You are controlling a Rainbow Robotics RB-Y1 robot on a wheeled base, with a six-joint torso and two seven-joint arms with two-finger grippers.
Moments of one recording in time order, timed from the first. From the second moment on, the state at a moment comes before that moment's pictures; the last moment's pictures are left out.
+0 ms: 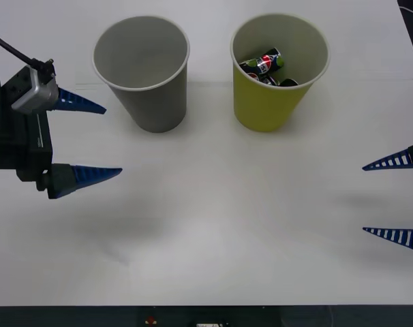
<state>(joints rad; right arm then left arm) 0.26 -1.13 -0.26 -2.01 1.31 -1.13 -0.09 -0.16 0.87 0.27 -2.26 -1.59 -1.39 0.85</state>
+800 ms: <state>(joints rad) 0.26 -1.13 -0.26 -2.01 1.31 -1.13 -0.09 0.09 0.98 0.35 -2.21 -1.40 -1.36 0.46</state>
